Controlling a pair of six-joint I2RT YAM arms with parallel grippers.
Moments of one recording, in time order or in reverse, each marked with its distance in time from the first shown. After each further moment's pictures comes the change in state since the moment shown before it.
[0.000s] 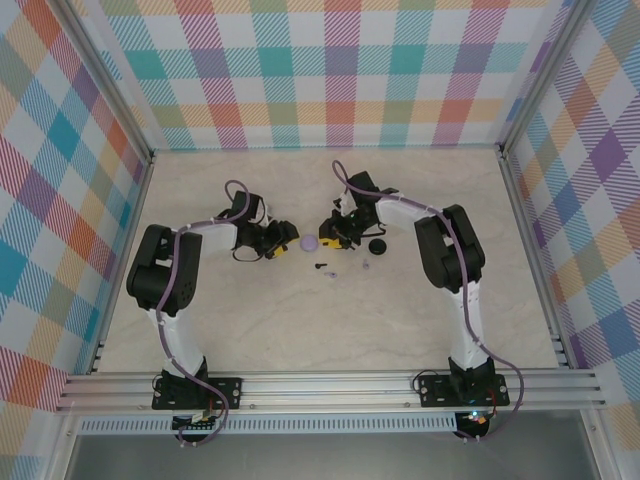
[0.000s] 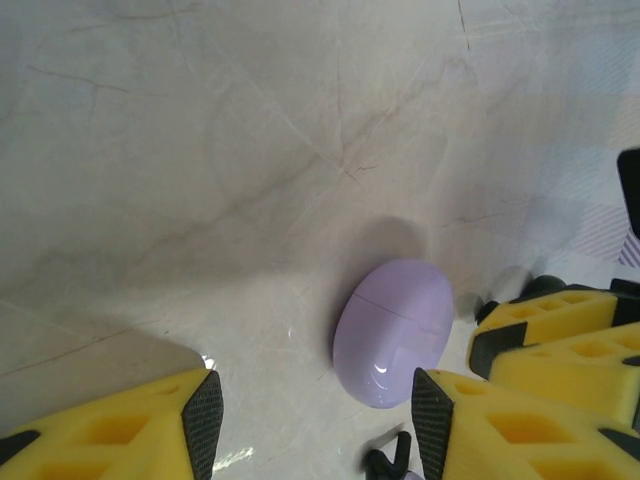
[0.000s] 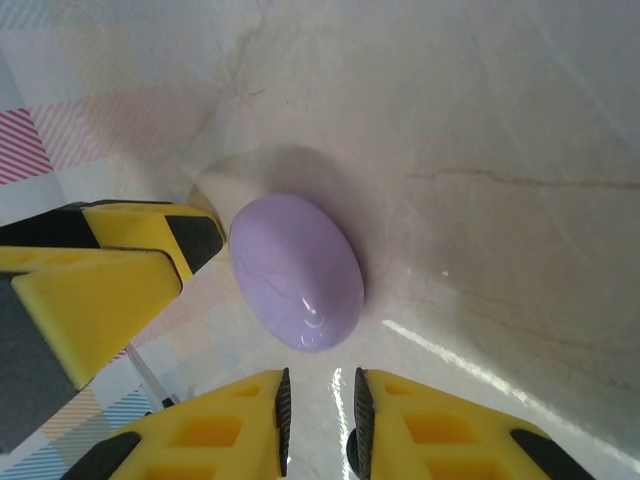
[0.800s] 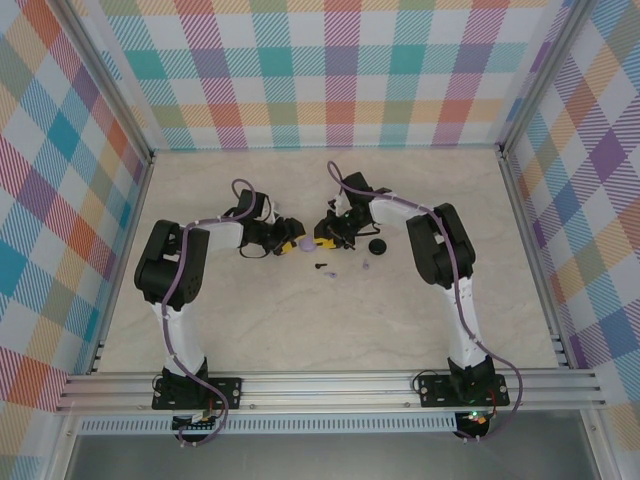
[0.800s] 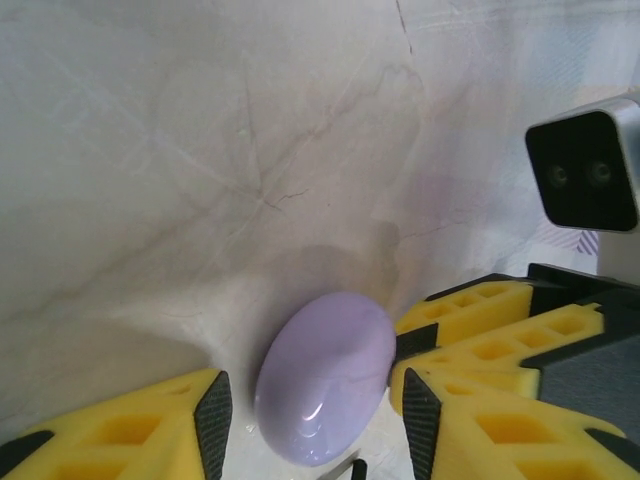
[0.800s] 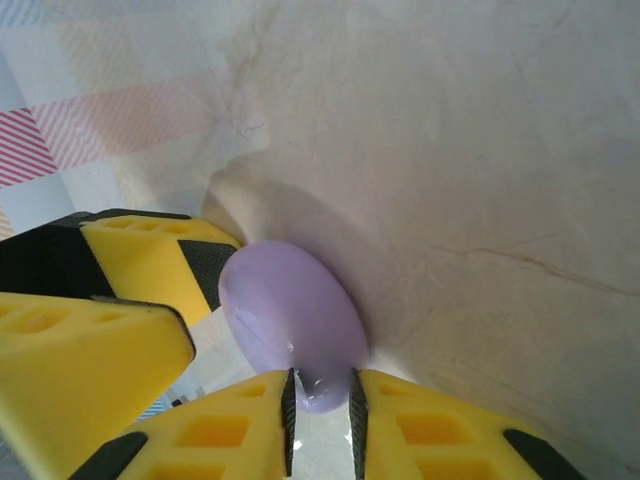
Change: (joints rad) left arm -0.022 0.063 0.036 0.082 0.061 -0.051; right arm 0.013 0.078 0.071 -0.006 -0.032 0.016
